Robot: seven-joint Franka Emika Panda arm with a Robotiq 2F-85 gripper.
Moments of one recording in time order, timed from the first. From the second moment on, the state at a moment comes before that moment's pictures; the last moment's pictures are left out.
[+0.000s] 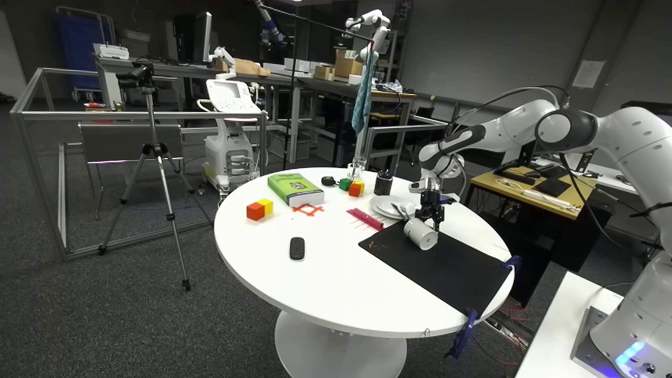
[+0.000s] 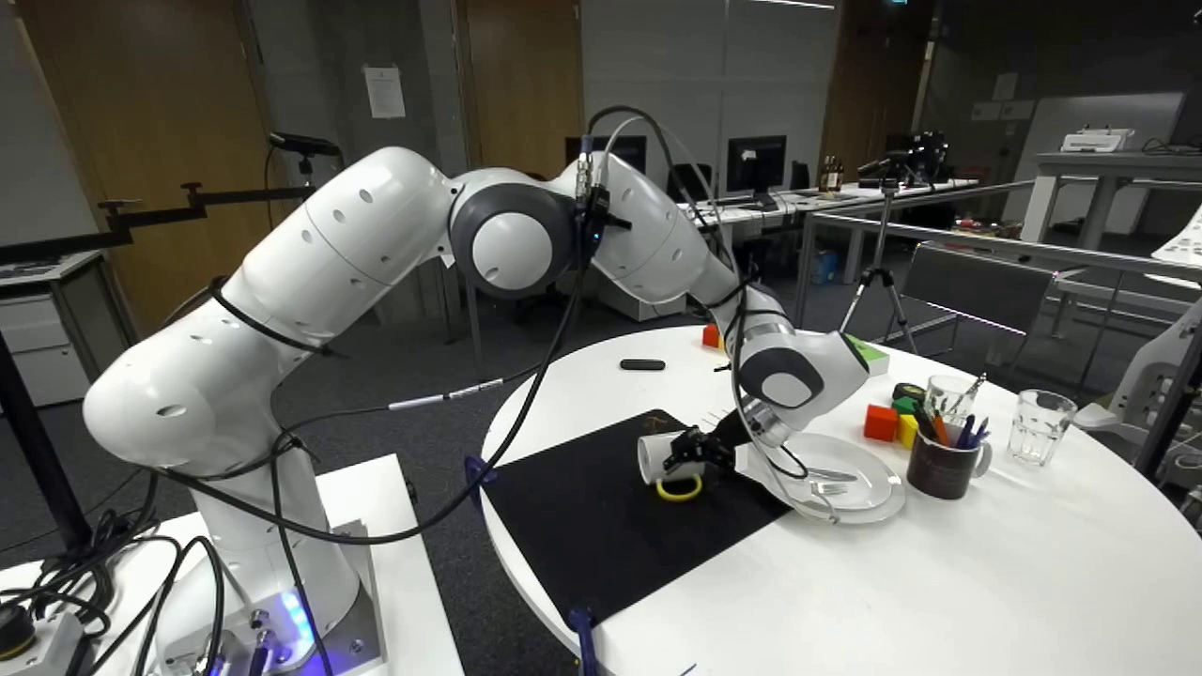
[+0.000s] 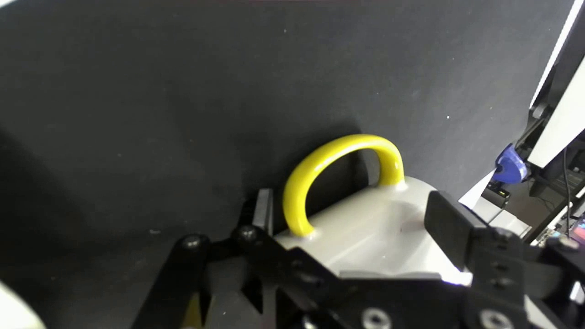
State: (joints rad) arm -0.32 0.93 0.09 -1.39 0.30 1.74 -1.57
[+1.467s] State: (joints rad) arm -0.30 0.90 0.09 -1.33 0.28 1.71 -1.63
